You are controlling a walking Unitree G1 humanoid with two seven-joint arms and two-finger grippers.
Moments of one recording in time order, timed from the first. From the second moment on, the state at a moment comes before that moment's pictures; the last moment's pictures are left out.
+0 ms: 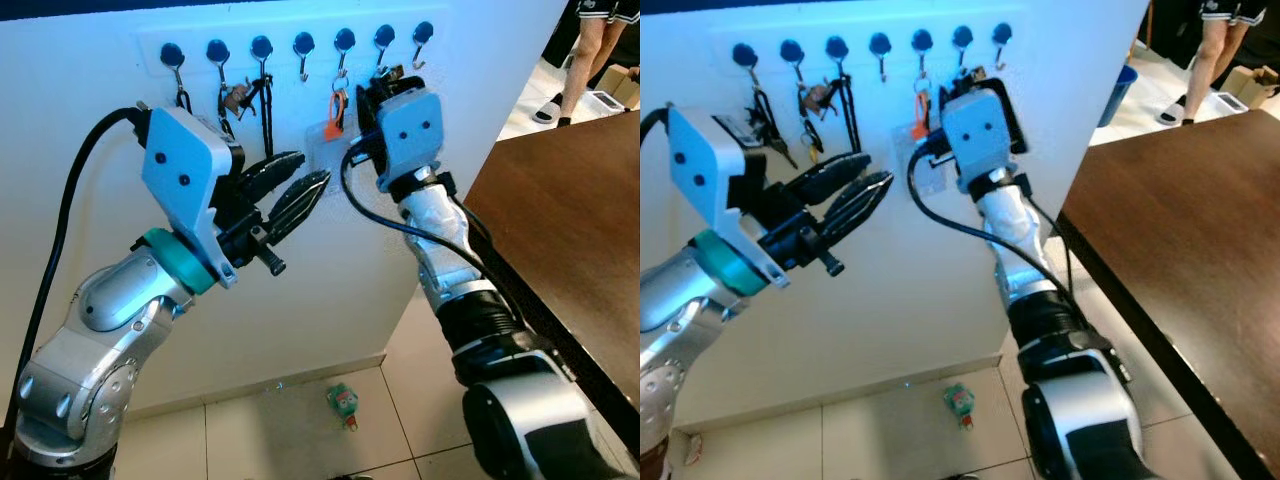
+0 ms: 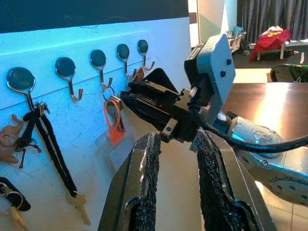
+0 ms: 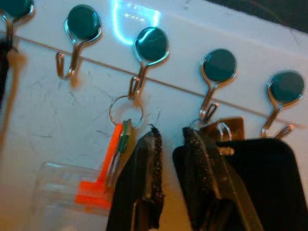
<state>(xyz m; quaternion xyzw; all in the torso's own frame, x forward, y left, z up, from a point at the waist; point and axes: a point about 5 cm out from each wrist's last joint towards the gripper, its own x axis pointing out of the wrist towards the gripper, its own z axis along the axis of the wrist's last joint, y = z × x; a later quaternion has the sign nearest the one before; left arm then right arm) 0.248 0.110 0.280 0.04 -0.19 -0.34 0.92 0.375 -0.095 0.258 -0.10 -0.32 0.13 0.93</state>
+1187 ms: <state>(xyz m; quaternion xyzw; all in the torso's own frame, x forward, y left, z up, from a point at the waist) 0.299 0.144 0.242 0.13 -0.12 -0.12 0.98 0.338 -0.124 0.204 0.05 -0.21 0.18 0.96</state>
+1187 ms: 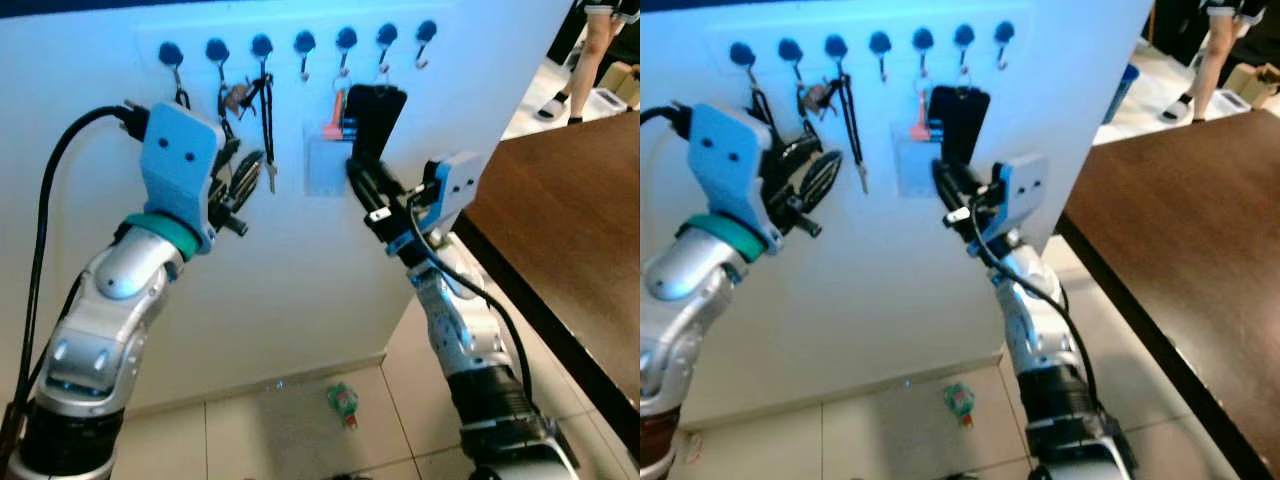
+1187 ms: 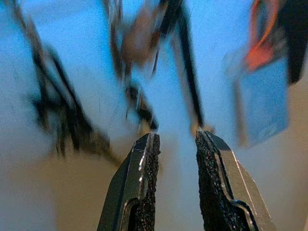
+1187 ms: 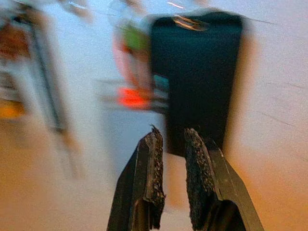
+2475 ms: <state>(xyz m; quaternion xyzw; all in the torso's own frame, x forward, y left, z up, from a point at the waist) 0.315 0.184 0.203 0.12 -0.03 0.09 0.99 0.310 -0.153 0.167 -0.03 -0.11 0.09 0.99</state>
